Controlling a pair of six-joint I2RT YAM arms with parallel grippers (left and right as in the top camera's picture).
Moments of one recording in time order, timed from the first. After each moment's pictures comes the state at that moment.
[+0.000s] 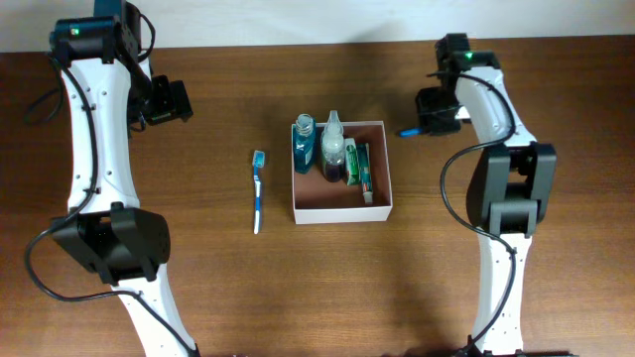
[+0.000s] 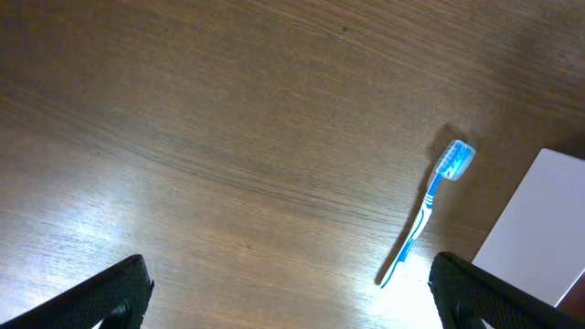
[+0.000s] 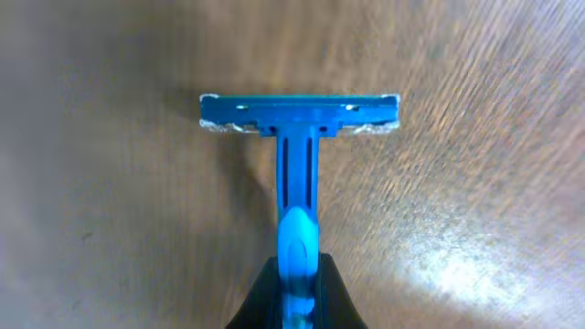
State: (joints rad) left arm 0.08 2.21 2.46 -1.69 -0.05 -0.23; right arm 0.00 2.51 2.23 -1.16 -0.13 1.37
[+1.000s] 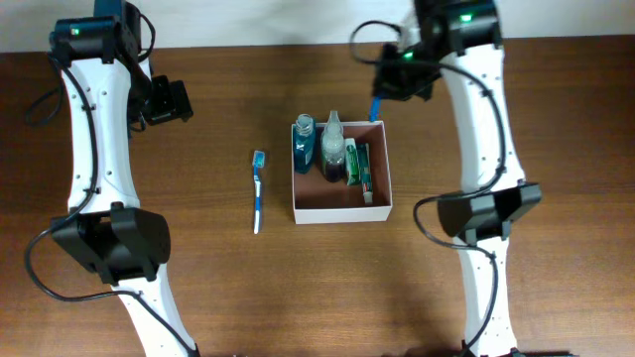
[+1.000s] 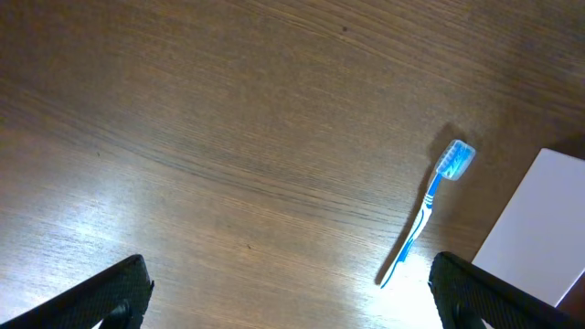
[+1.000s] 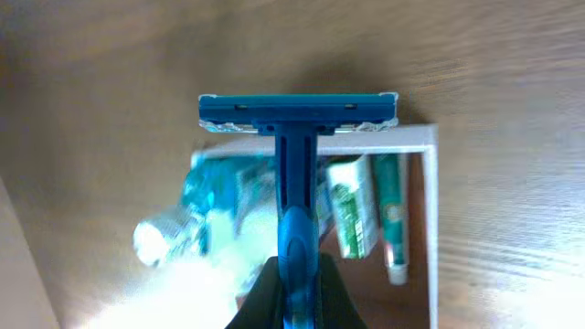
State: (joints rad) left arm 0.08 2.21 2.46 -1.69 -0.05 -0.23; right arm 0.21 2.48 2.92 -1.69 -0.38 0.41
